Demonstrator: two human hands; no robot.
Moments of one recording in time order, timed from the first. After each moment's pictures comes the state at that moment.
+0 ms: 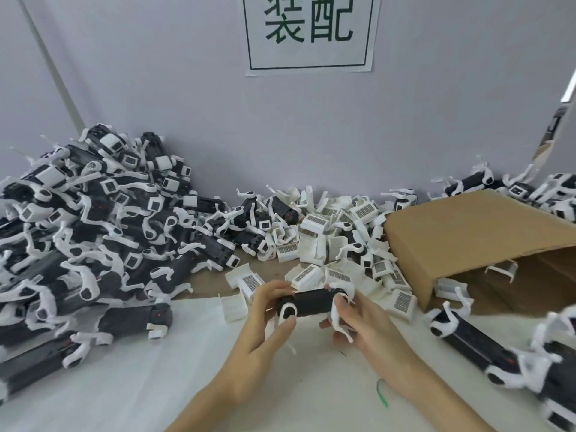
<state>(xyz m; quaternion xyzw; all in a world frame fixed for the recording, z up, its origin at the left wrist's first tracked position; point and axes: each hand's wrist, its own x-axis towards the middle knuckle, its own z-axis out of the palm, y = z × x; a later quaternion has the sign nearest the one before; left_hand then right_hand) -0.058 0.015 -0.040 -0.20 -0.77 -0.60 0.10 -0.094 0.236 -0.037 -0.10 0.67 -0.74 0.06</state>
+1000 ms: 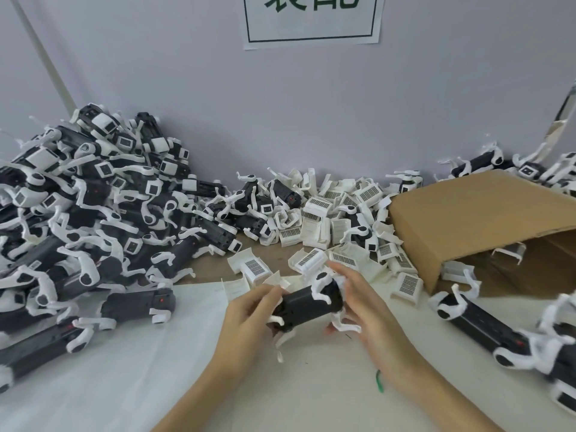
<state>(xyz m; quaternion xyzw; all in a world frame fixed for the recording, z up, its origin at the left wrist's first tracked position) -0.059 0.011 -0.035 -0.05 -0.73 -0.68 0.08 -0.074 0.224 -0.031 -0.14 0.65 -0.74 0.06</state>
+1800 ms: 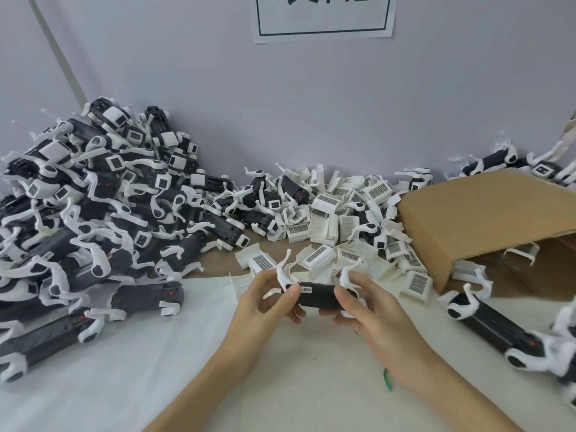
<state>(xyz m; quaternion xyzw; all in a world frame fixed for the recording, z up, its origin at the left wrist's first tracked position) -0.062 0.009 -0.039 -0.07 -0.69 -0.72 0.05 -0.076 0.218 -0.032 -0.06 0.65 -0.75 0.05</state>
